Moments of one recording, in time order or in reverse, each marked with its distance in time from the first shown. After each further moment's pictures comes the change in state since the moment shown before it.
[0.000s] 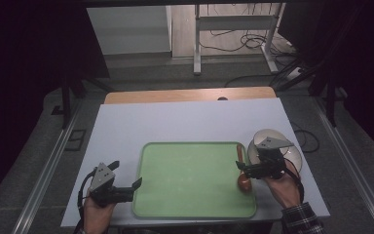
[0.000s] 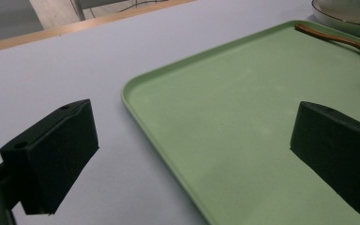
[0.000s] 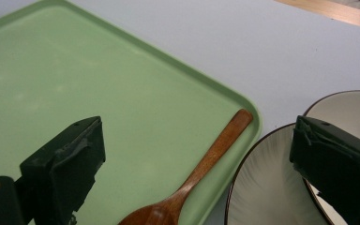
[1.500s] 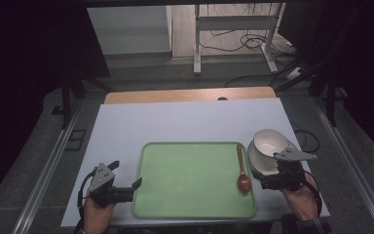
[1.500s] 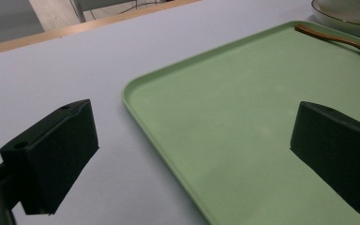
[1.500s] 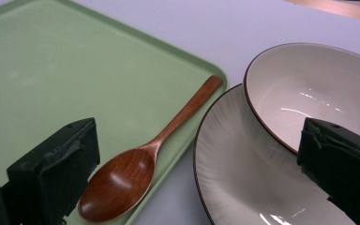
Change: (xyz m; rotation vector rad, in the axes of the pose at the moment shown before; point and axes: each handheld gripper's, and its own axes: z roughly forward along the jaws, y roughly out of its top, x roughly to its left) left arm 0.000 -0.001 0.000 -0.005 0.001 0.005; right arm -0.011 -0.032 -0.040 -0.018 -0.044 0.031
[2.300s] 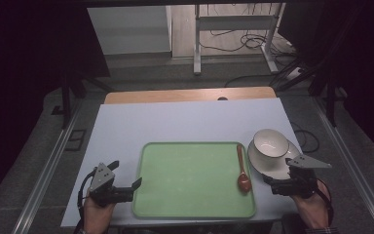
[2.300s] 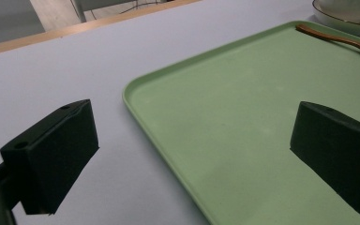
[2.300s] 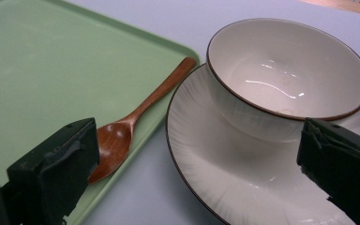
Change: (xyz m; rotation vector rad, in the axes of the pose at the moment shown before) left arm 0.000 0.000 0.000 -0.001 0.002 -0.001; right arm -0.011 -0.022 -0.021 -0.014 -0.063 0.031
